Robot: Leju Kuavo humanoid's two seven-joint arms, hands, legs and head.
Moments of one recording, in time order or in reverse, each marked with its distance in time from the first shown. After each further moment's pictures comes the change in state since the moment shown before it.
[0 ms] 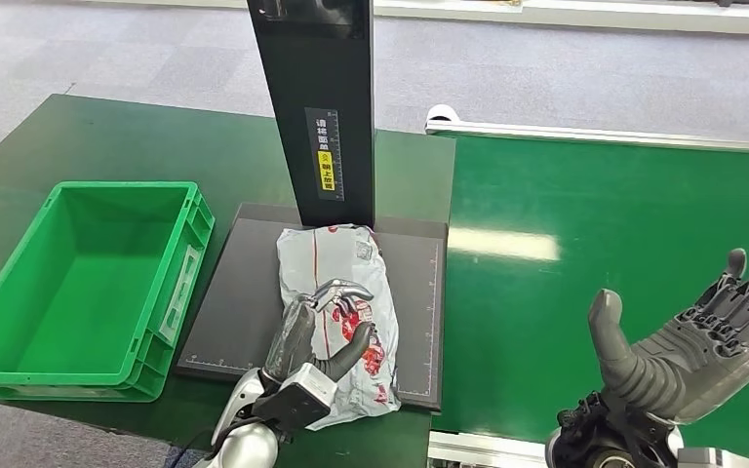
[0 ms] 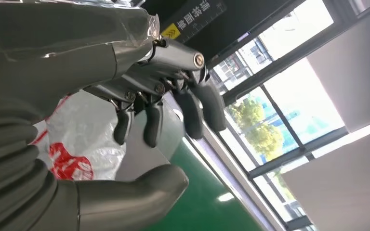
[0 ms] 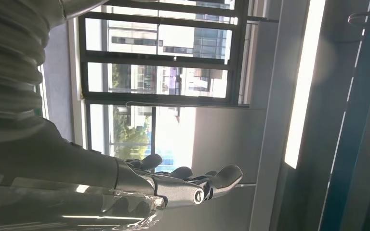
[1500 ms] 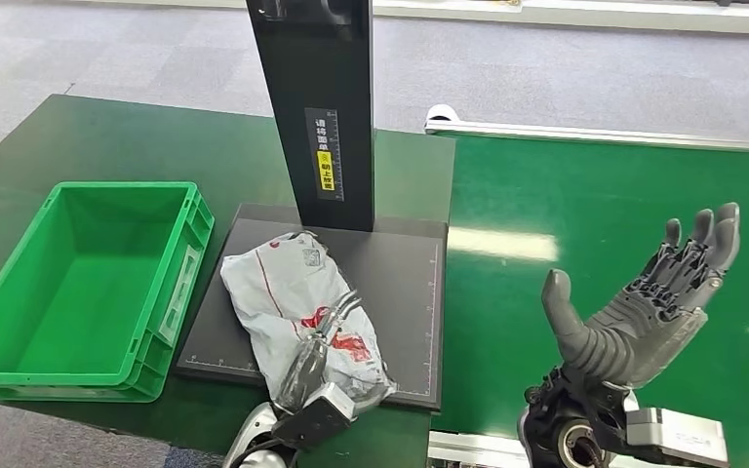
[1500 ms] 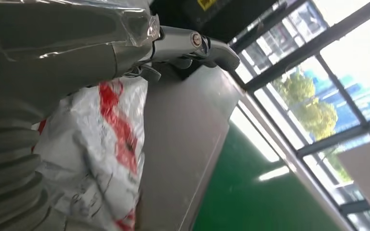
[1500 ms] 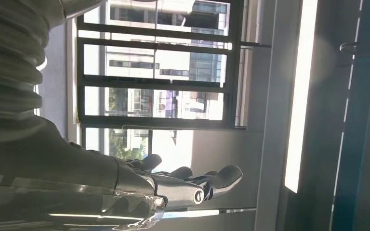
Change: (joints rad) left arm 0.063 -0.041 0.038 0.194 -0.047 -0.016 -0.011; right arm -0.098 -0.069 0.133 0.119 -0.043 -0.070 -0.012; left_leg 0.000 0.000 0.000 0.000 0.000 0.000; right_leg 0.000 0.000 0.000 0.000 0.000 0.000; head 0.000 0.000
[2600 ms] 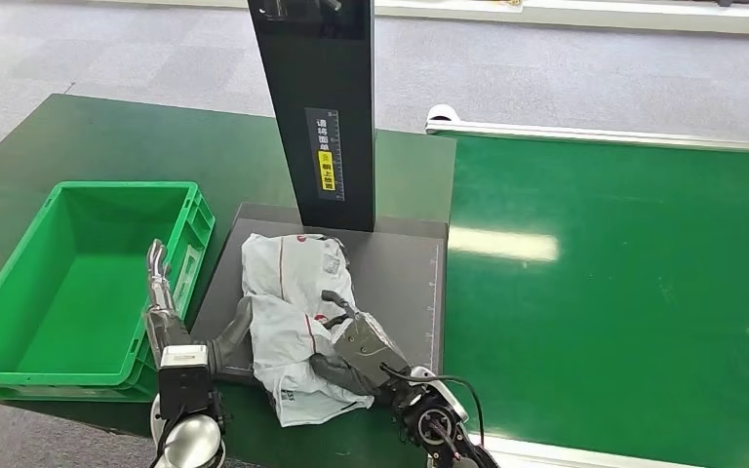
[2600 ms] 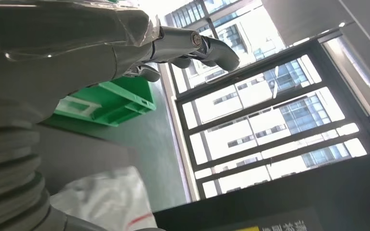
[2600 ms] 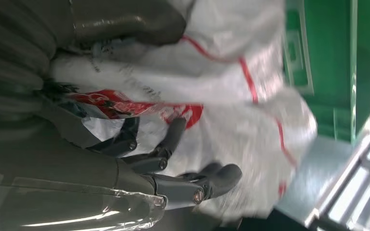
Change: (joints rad) left arm 0.033 0.030 0.280 -0.188 0.266 0.441 -0.197; right arm -0.202 0.052 0.331 0.775 0.182 0.555 0.515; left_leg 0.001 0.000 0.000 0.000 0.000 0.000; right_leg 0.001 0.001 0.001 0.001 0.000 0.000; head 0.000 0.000
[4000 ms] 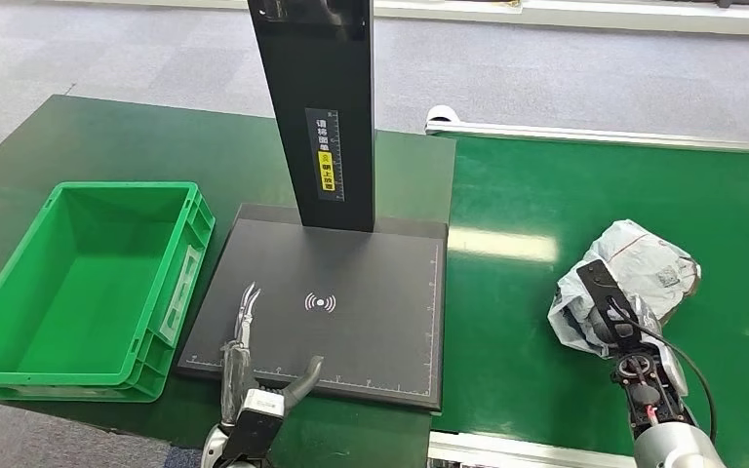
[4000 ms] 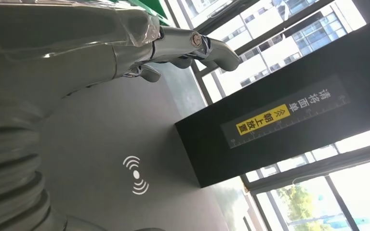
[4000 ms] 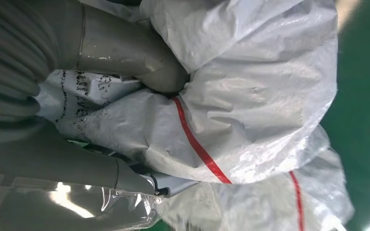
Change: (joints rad) left arm 0.056 0.000 -0.212 0.136 -0.057 -0.025 0.026; right arm -0.303 -0.389 -0.756 0.551 0.428 -0.203 0.160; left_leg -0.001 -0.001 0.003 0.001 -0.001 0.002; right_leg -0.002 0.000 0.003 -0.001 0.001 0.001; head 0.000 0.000
